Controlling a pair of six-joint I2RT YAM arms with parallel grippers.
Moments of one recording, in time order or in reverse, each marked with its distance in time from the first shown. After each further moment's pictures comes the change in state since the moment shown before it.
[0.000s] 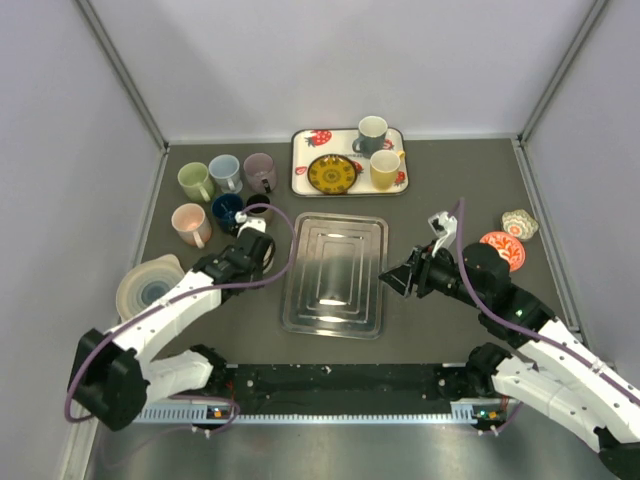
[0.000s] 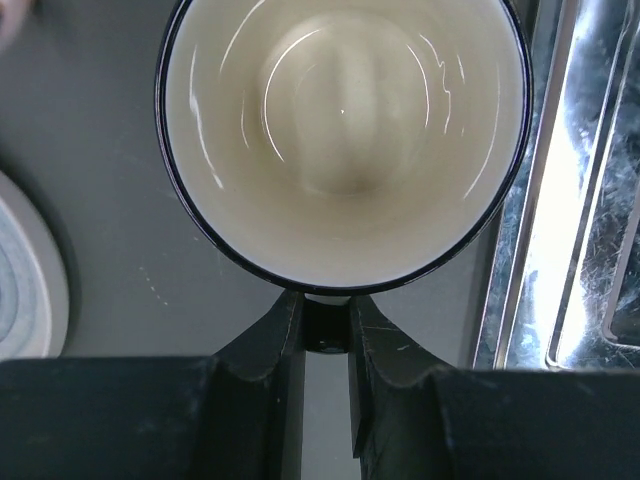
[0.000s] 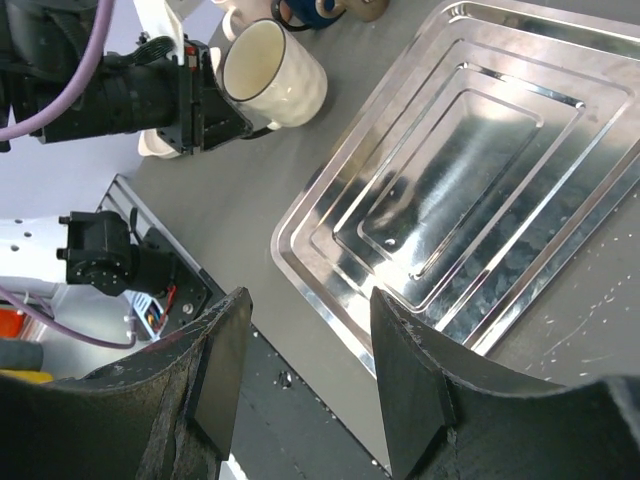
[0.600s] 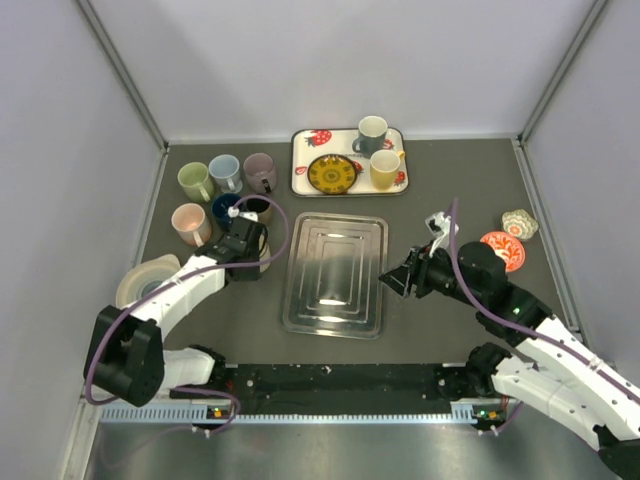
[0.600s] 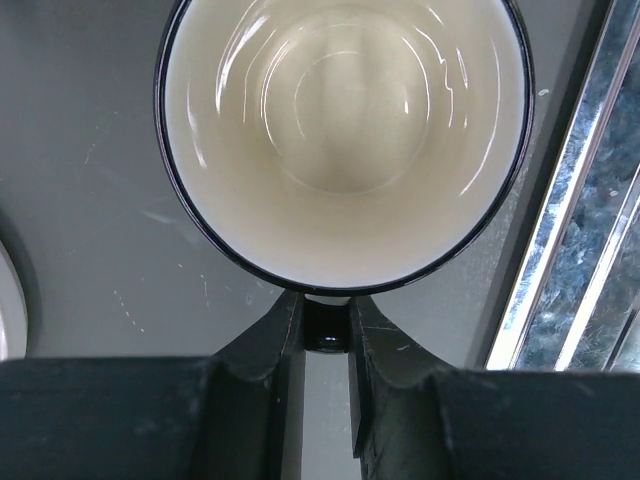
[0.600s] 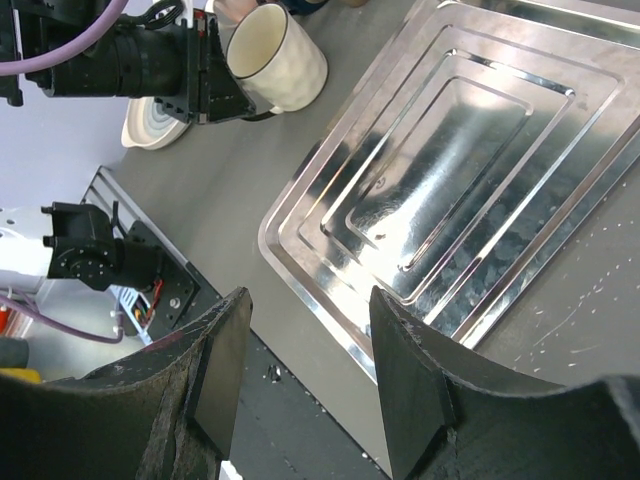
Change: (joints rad) left arm 0.156 0.163 0.022 0.071 0.137 -0.004; right arm 0.000 0.018 0.000 -0.019 0.010 -0.017
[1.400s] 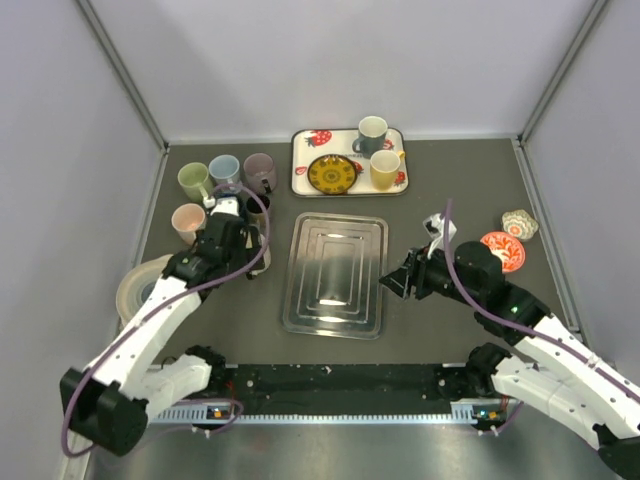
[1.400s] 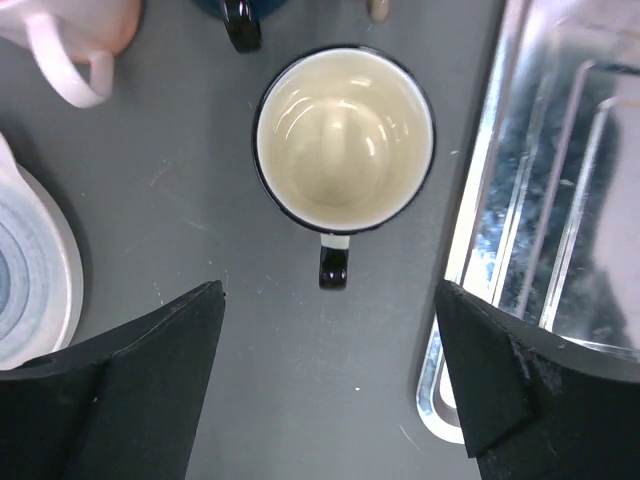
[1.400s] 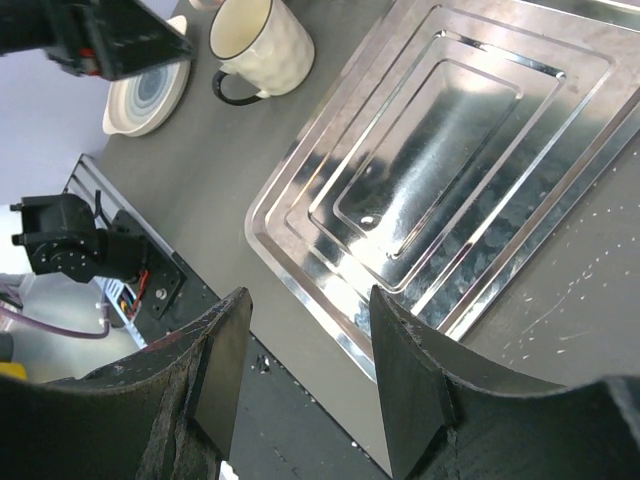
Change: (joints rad) left arm 0.003 -0.209 0.088 -0.109 -0.022 -0.031; right arm 0.000 0.015 0.000 -0.022 0.002 -0.014
